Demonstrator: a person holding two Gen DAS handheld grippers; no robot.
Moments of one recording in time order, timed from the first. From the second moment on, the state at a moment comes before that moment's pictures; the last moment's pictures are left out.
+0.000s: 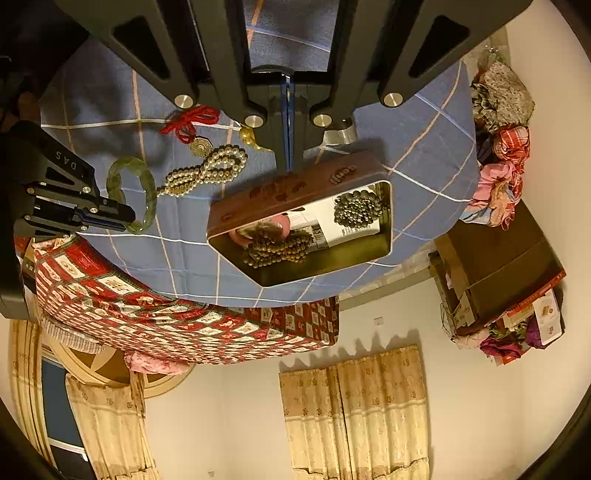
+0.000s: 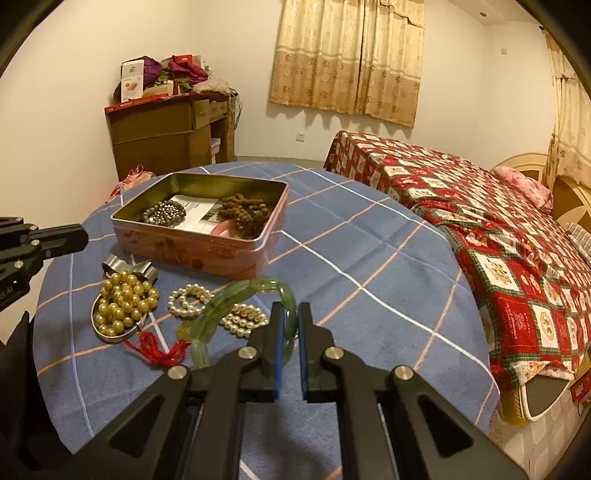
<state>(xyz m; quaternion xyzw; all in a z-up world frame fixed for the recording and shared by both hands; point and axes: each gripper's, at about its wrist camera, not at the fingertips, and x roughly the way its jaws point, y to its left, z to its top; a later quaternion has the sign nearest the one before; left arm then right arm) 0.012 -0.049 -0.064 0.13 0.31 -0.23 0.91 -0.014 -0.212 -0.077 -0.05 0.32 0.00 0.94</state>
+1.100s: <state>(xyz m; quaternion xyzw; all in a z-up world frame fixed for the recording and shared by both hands) 0.016 -0.043 -0.039 0.12 0.28 -0.24 0.92 -0.014 -0.209 -0.069 -0.05 0.31 0.01 0.95</state>
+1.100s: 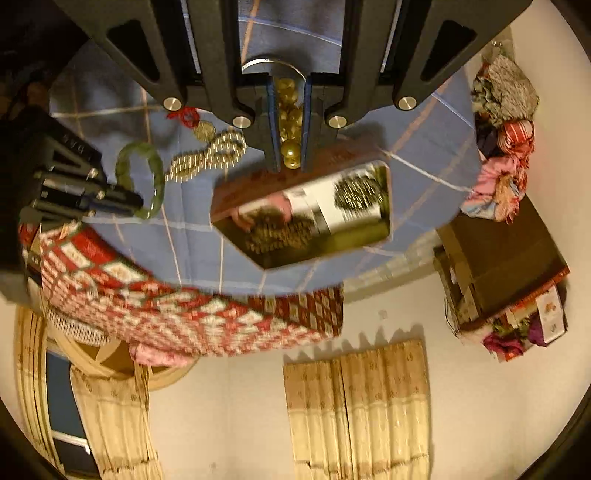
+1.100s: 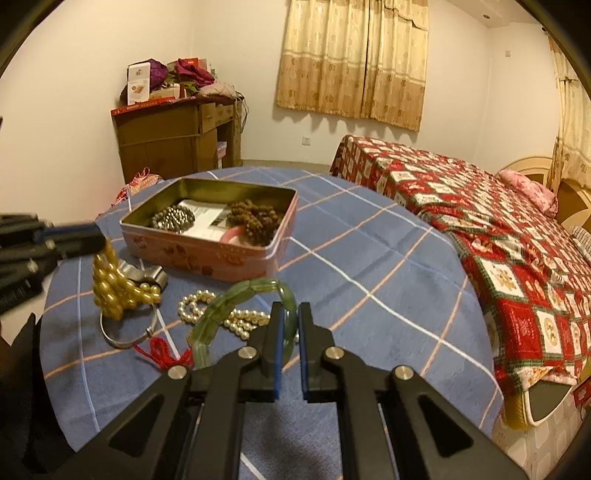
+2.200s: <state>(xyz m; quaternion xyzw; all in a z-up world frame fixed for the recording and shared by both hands) 0.115 -0.044 0.008 0.16 0.22 -0.18 0.95 0.069 -0.196 -0.025 -0.08 0.28 0.01 0.96</state>
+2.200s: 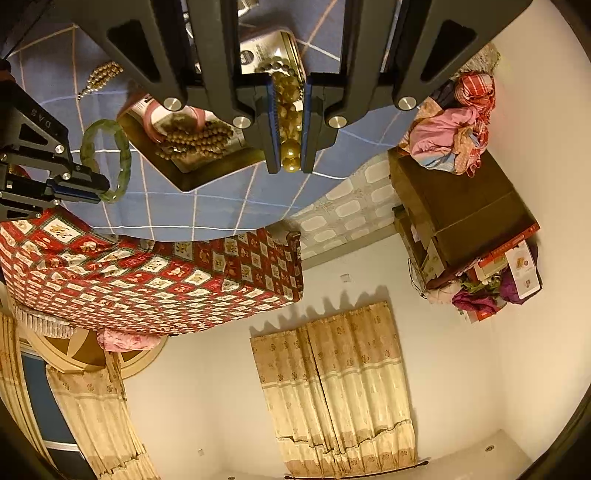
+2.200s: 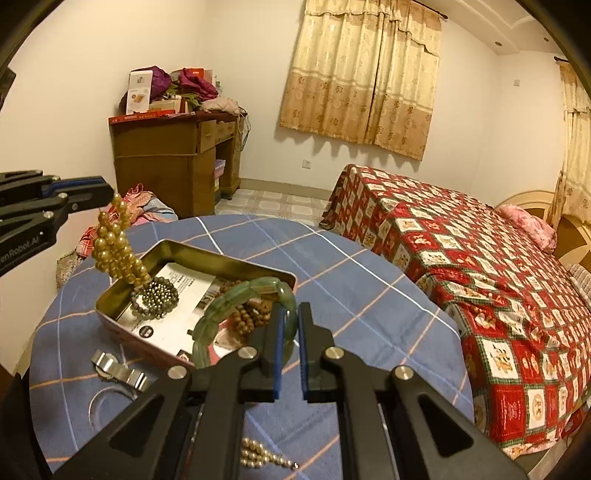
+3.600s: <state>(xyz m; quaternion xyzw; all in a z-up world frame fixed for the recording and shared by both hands) 0.165 -0.049 -0.077 0.19 0.31 -0.16 0.92 0.125 -0.172 -0.055 -0.10 0.33 0.01 0.94</state>
